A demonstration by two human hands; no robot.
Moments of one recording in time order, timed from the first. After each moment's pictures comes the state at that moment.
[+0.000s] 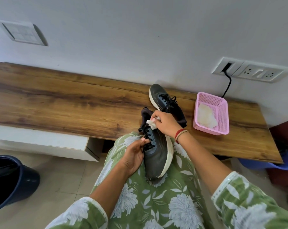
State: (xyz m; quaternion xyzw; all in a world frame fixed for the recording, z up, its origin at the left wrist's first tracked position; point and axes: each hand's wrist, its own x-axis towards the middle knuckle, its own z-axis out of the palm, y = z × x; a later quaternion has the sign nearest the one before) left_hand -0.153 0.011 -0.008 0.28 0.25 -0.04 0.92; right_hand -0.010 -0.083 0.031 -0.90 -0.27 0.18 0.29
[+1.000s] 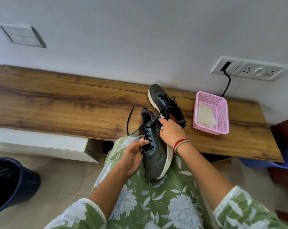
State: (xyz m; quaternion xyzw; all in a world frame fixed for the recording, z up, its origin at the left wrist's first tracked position) left_hand -0.153 0.011 -0.009 0.30 0.25 -0.06 0.92; right_hand -0.029 -0.101 0.021 -0.97 -0.19 0.15 0.09
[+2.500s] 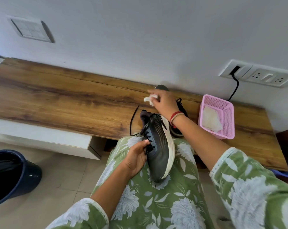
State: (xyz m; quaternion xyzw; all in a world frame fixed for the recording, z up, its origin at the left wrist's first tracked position) left_hand -0.153 0.012 0.000 0.30 0.26 -0.05 0.92; right_hand 0.027 -0.035 0.060 -0.89 -0.30 0.04 0.34
